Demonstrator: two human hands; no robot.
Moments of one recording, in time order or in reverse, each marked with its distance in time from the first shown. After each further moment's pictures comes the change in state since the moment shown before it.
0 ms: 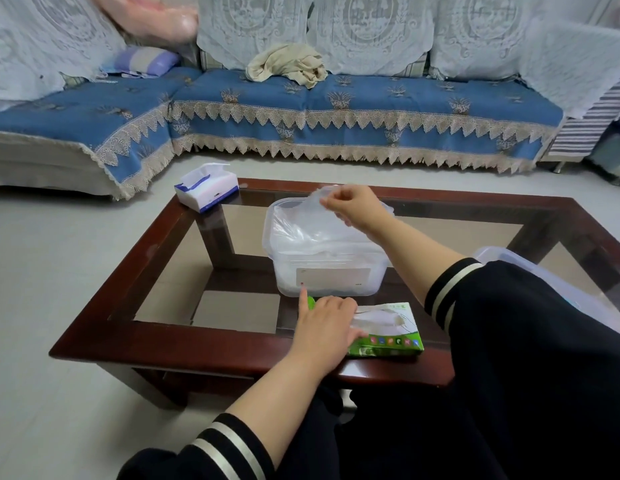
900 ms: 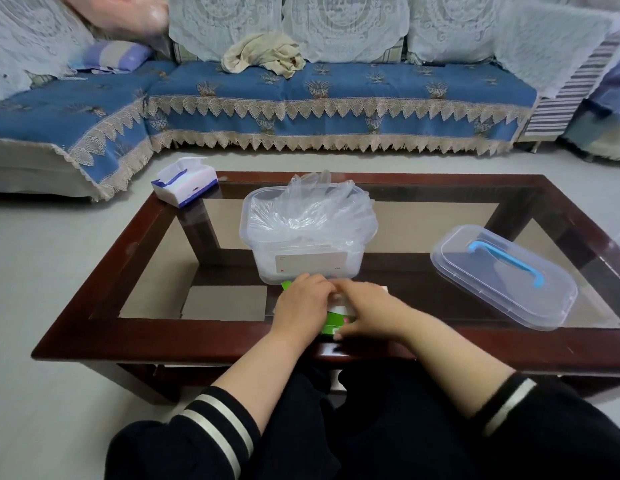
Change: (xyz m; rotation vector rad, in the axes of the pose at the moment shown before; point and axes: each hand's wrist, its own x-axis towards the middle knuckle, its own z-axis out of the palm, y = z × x) left_hand 0.008 -0.001 -0.005 -0.150 0.136 0.066; right_hand -0.155 0.075 0.008 -0.716 -0.376 0.036
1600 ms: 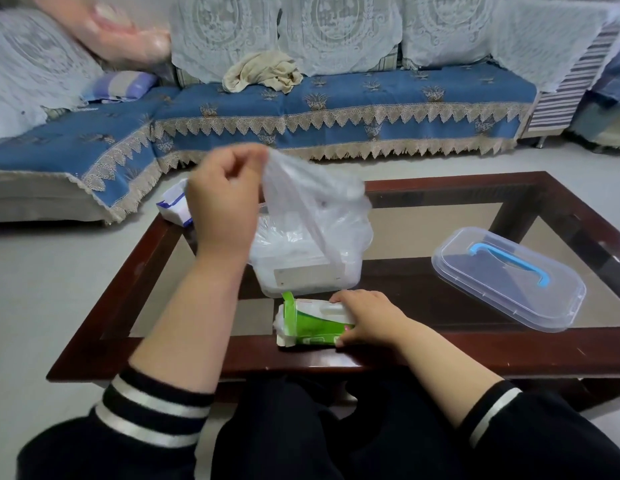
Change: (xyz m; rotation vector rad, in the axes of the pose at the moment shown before) left_hand 0.059 0.027 -0.175 -0.527 0.788 -0.115; right_hand 0.007 0.008 0.007 -0.100 0.091 0.034
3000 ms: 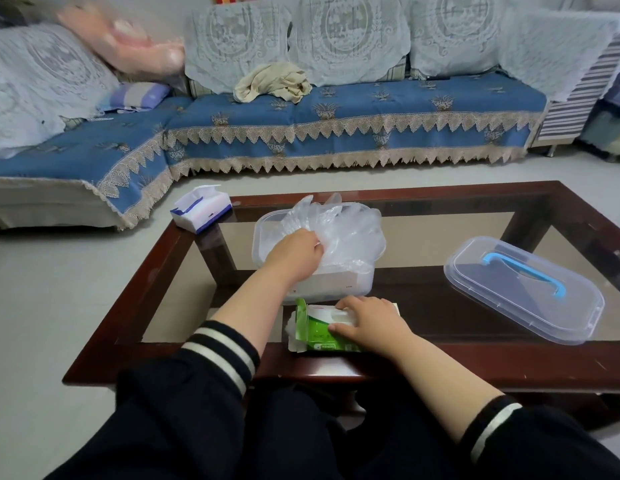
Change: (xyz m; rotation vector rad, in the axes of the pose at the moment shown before) left_hand -0.025 -0.087 0.060 0.675 -0.957 -0.173; right_hand 0.009 -0.016 0.011 0.027 0.118 0.119
